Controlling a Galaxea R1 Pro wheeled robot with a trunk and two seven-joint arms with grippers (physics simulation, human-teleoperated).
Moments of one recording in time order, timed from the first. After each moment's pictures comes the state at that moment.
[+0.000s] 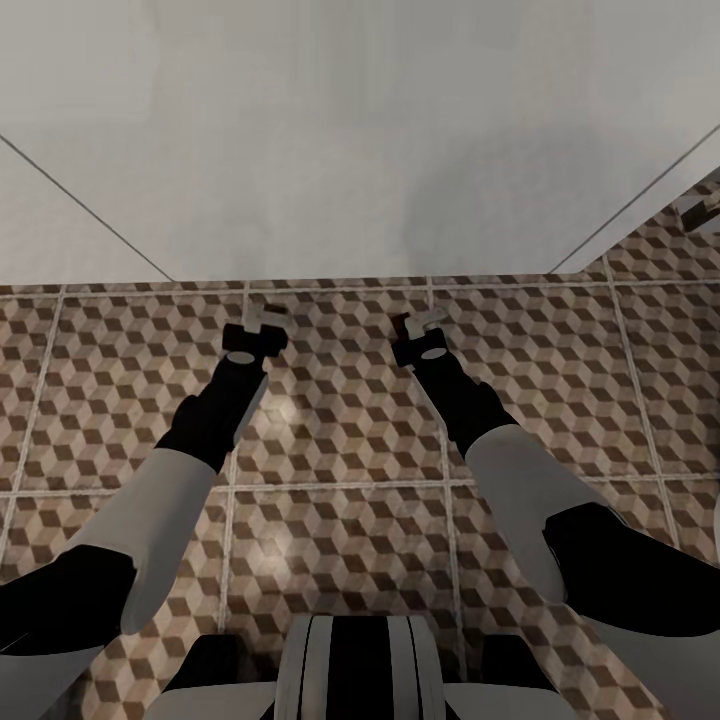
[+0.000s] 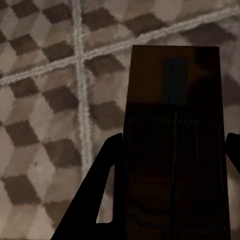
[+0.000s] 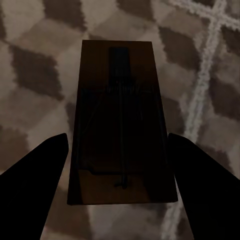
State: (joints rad) left arm -1.14 -0.05 -0.20 -0.86 -0.12 0.38 0.26; right arm -1.26 0.17 0.23 -0.60 0.18 0.36 -0.13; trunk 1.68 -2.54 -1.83
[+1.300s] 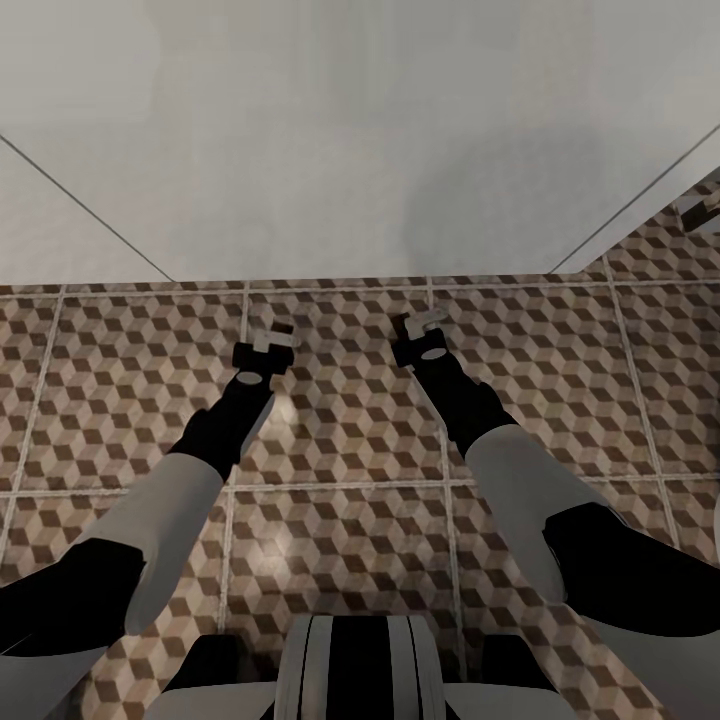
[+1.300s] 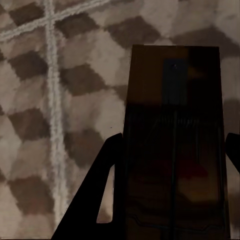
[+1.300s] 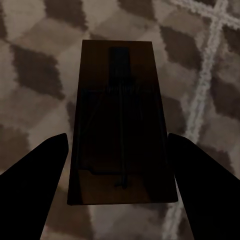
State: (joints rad) left arm -1.14 -0.07 -0.20 -0.69 -0.12 0.23 0.26; right arm -1.26 0.17 0.23 -0.60 0.18 0.36 -0.13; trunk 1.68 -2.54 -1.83
